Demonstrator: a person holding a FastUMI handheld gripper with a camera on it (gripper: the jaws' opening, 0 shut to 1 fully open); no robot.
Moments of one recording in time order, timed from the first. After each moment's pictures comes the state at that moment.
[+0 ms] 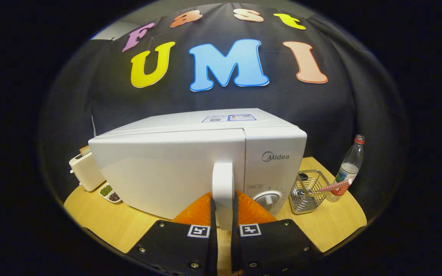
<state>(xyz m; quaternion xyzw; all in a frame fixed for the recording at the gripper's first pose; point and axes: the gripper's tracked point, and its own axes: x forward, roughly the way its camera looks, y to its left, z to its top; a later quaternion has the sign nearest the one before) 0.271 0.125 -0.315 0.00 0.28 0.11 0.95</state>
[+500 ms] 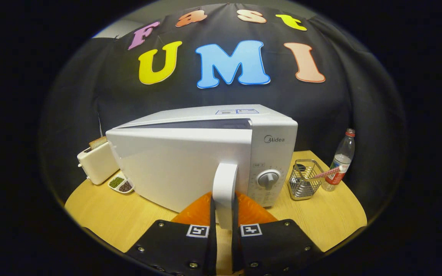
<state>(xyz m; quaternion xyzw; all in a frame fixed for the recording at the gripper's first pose) 0.205 0.132 -0.301 0.01 0.30 0.11 0.95</state>
